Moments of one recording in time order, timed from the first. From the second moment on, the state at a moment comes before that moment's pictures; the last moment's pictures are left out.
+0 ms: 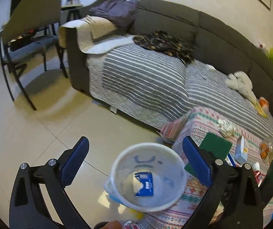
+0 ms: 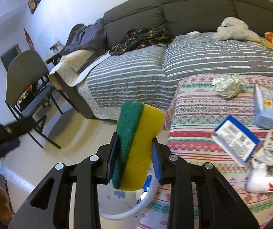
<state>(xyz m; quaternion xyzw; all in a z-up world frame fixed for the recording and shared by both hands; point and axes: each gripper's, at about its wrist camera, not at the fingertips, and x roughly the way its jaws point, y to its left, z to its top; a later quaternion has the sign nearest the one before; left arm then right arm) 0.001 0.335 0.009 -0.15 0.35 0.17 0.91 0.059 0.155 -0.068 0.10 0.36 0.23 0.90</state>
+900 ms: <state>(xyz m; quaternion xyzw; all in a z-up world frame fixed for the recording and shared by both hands) 0.012 0.323 -0.003 -0.11 0.38 0.19 0.90 0.067 0.135 -0.056 0.05 0.35 0.12 0.93</state>
